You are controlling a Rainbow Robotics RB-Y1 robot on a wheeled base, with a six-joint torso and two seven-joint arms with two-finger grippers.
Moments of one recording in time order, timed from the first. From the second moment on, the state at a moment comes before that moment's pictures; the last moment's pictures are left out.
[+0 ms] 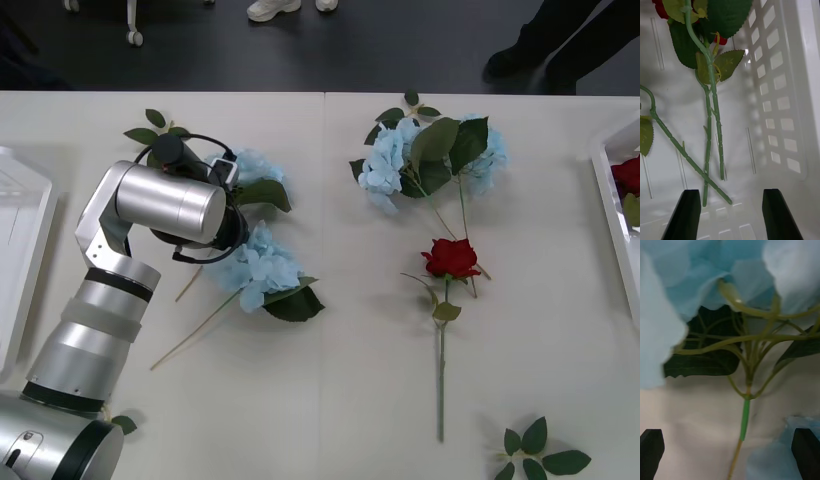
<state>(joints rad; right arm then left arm) -0.15 -1.39 0.31 -1.07 -1.55 0.62 1.81 -0.53 0.17 -0.13 -1.38 0.11 1.27 -1.59</state>
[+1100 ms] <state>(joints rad) -0.13 -1.24 0.08 -1.57 -1.65 0.75 1.82 -0.54 0.16 -0.05 -1.43 0.14 1.39 -1.59</state>
